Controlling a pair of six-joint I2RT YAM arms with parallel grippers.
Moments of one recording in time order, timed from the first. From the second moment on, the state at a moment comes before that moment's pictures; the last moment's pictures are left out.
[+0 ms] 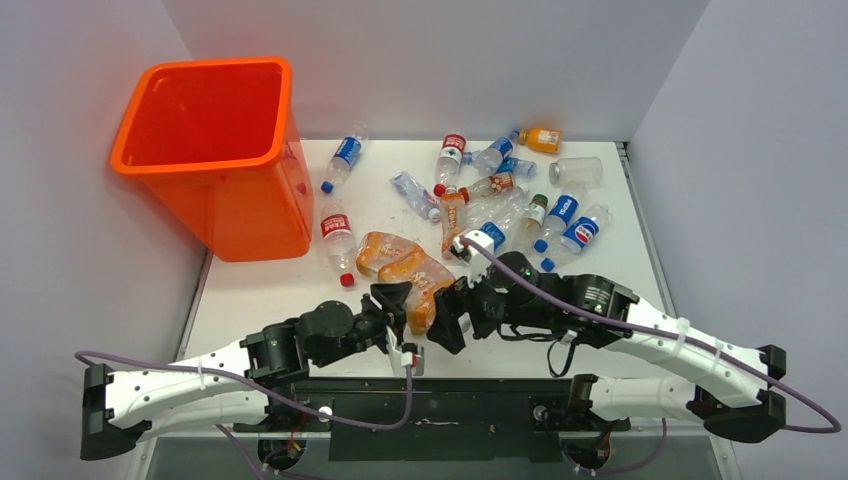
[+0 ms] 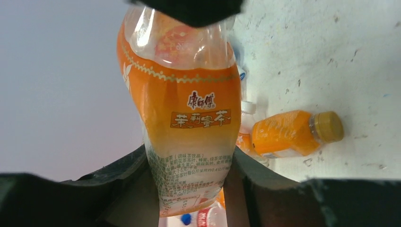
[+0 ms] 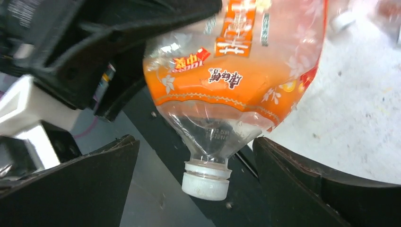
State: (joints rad) left arm -1.25 0.76 0.62 -0.14 -0.21 1.08; right arm 1.17 1.07 1.23 -0.88 0.02 0.51
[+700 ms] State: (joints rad) left arm -1.20 0.52 0.68 -0.01 0.00 -0.12; right arm 1.17 0.64 0.83 -0.05 0.04 0.30
